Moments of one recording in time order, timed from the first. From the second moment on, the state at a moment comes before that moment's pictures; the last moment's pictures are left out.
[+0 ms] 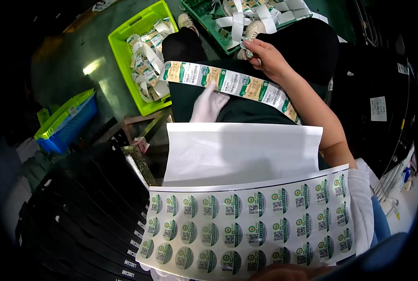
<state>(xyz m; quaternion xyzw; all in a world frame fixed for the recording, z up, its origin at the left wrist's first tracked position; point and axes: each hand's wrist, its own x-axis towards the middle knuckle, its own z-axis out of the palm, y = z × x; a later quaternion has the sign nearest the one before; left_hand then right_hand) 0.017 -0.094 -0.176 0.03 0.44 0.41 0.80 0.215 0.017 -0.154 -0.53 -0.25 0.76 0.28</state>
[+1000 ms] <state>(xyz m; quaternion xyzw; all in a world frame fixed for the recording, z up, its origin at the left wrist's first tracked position) 0.028 -0.071 -0.112 0.14 0.48 0.60 0.63 0.207 0.054 -0.081 -0.46 -0.82 0.35 0.01</state>
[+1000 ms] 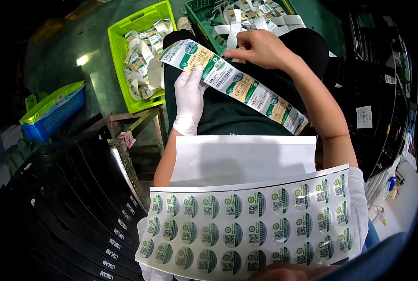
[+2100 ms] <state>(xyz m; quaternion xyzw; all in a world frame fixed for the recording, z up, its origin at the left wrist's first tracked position) 0.026 -0.073 -0.094 0.20 0.45 0.56 0.66 0.203 0.046 -0.041 -0.36 -0.91 0.20 0.07</state>
